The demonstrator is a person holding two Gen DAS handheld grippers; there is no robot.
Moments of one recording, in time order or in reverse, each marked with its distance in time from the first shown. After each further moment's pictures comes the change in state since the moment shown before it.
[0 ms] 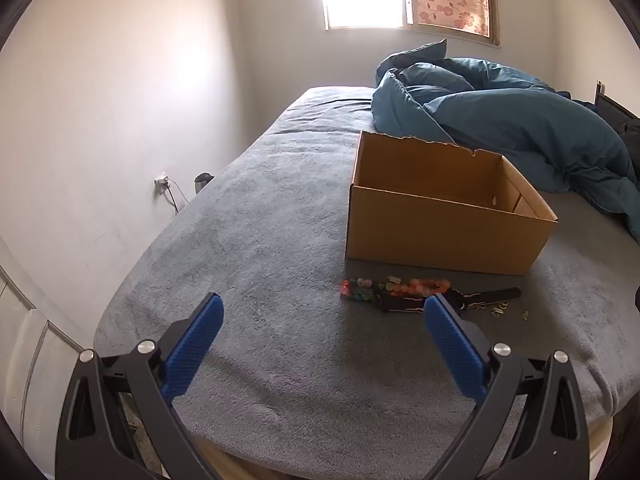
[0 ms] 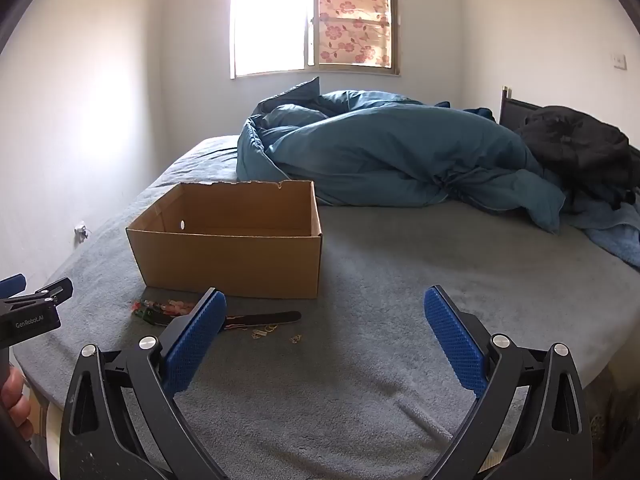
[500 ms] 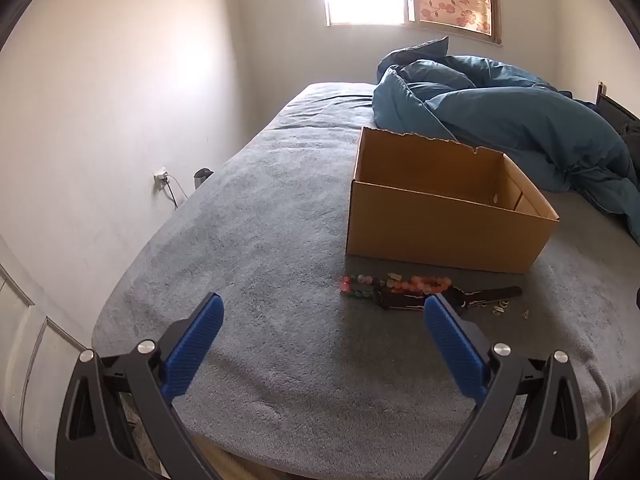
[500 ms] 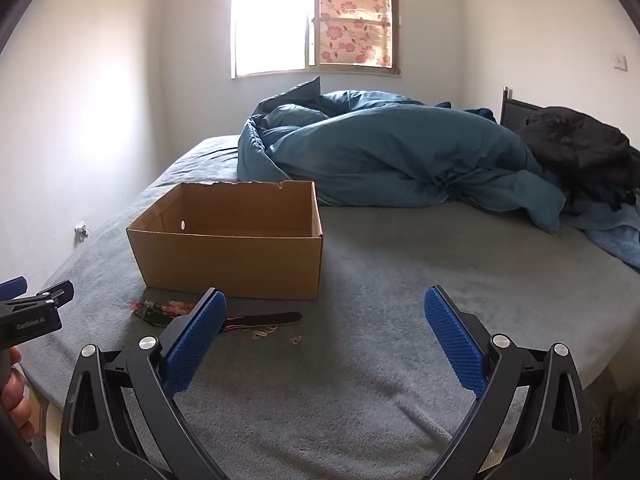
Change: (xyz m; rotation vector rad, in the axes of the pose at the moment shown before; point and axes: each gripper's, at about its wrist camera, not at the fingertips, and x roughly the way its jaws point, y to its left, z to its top) left arm 0.002 -0.001 -0.002 -0.006 0.013 0.000; right arm -0.002 -0.002 0.000 -0.001 0.001 0.002
